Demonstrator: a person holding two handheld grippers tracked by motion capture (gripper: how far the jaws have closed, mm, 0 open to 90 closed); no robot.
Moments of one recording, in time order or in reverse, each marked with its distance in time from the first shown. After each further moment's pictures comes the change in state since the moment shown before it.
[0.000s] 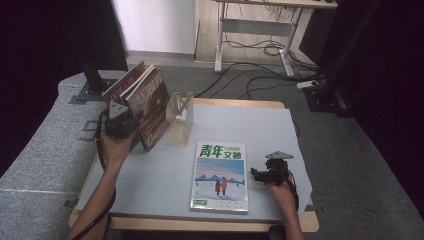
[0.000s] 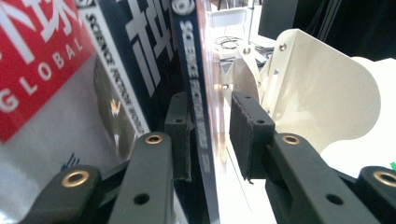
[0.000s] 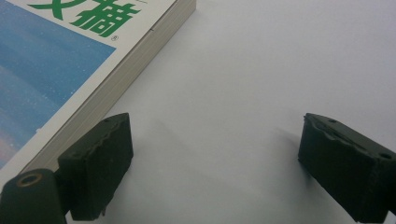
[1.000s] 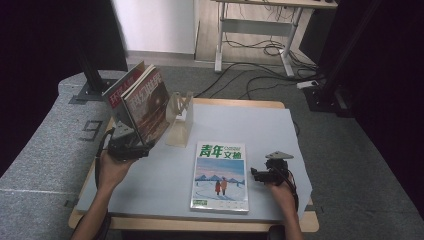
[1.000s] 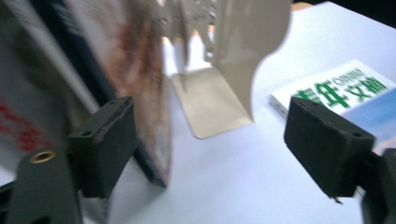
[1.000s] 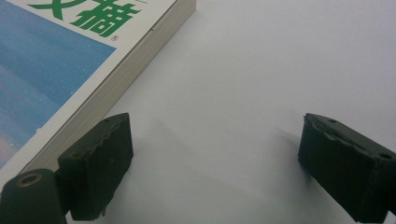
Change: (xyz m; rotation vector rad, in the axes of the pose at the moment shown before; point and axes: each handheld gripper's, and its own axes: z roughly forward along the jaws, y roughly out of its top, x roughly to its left) left arm -0.030 -0.039 -0.023 0.155 -0.189 0.047; right arm 0.000 0.000 0.000 -0.002 -0.001 -0.002
